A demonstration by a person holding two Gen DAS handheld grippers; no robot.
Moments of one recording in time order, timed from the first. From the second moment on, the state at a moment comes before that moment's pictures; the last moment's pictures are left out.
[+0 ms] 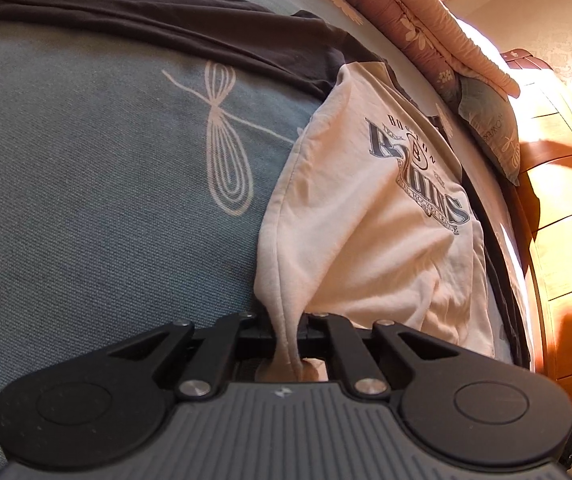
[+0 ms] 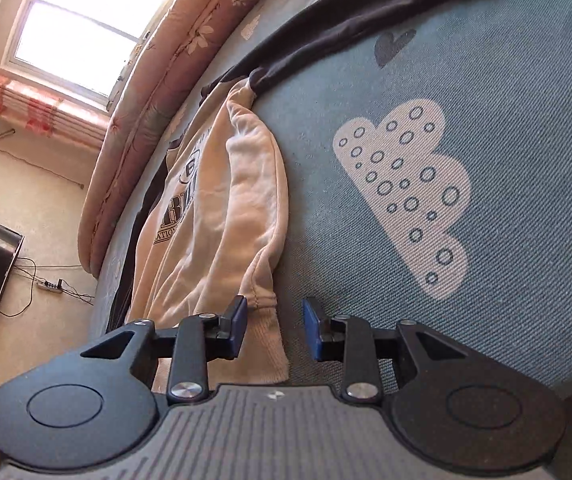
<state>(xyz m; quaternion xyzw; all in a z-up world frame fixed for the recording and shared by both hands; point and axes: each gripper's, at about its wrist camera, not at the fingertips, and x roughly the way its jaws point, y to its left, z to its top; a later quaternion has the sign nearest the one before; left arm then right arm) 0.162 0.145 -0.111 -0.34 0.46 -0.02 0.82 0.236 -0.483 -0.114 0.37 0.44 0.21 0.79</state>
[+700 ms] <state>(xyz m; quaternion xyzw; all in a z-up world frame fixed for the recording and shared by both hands) 0.154 0.161 -0.128 -0.41 0.44 -0.06 0.80 0.266 -0.494 -0.140 0.40 0.45 0.32 0.73</state>
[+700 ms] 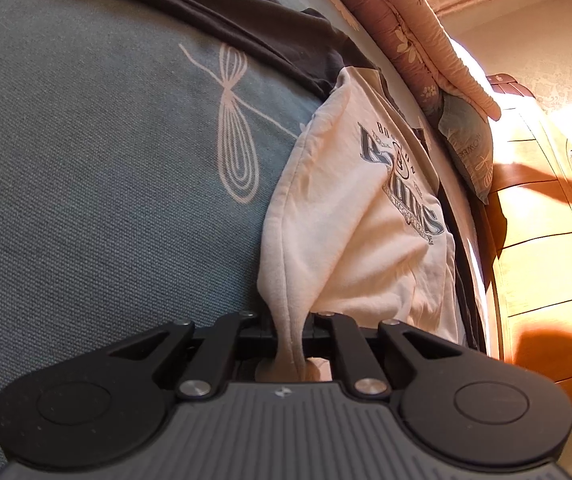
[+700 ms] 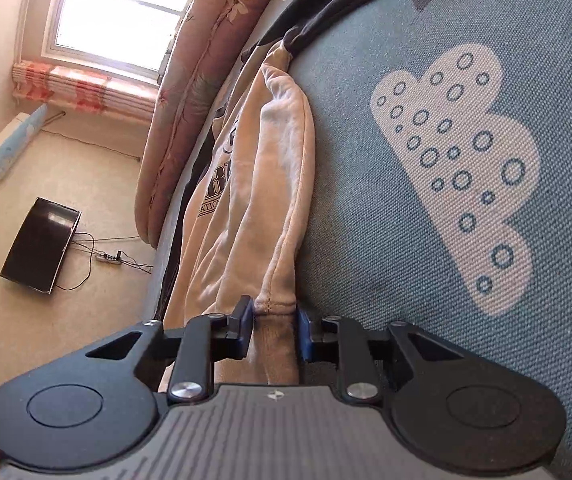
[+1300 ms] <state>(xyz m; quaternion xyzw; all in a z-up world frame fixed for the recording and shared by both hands) 0.150 0.143 -0.100 -0.39 0.44 -0.07 0.81 0.253 -0.478 -0.097 0.36 0.43 0.32 0.76</state>
